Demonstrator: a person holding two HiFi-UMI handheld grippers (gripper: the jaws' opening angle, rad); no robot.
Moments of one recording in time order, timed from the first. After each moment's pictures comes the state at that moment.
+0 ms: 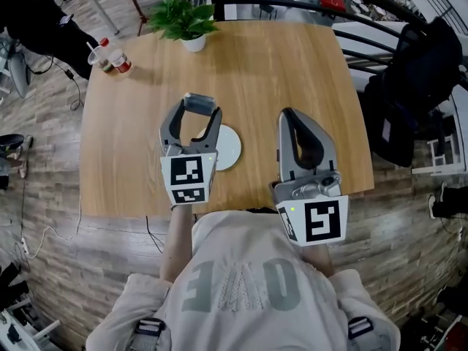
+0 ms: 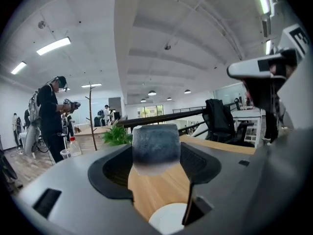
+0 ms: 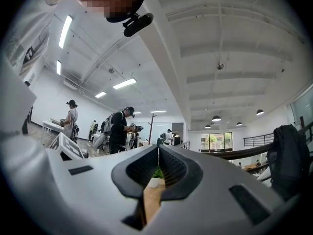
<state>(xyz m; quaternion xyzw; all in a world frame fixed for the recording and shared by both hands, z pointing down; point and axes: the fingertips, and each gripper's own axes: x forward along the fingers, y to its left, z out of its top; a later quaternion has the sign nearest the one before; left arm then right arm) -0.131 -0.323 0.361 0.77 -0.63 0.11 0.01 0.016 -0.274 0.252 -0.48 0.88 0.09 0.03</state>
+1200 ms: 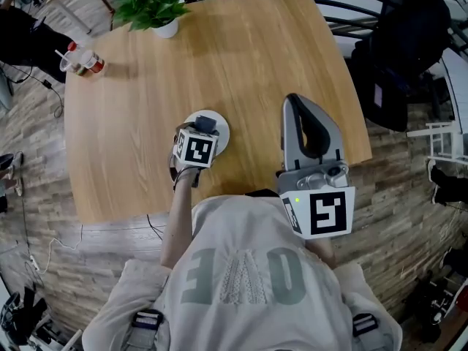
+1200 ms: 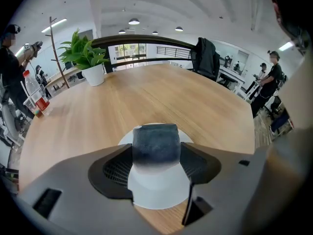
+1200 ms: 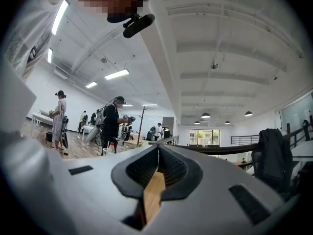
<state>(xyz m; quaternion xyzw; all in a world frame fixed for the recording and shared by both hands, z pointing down) -0.106 -0.304 0.599 0.74 -0.47 0.41 0.27 0.050 -0.275 0.267 -0.53 0.84 0.07 -0.01</state>
